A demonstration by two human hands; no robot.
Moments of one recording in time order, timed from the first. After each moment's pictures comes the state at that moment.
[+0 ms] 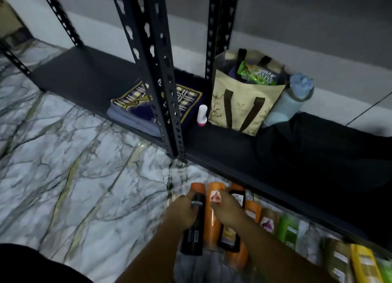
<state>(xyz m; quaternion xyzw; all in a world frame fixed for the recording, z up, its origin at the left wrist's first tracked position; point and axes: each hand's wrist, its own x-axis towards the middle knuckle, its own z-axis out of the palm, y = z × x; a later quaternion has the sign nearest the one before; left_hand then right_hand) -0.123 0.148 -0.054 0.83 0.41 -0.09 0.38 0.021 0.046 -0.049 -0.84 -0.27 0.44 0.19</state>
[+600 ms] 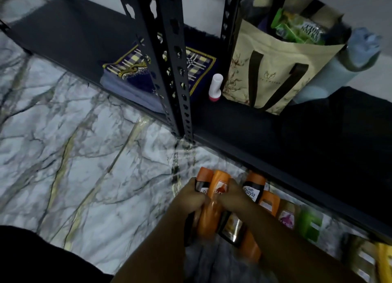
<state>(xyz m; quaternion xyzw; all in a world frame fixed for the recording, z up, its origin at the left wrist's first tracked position) -0.106 0.160 -0.083 0.50 0.54 -0.07 0.67 0.025 0.077 -0.117 -0.81 -0.12 0.54 0.20</state>
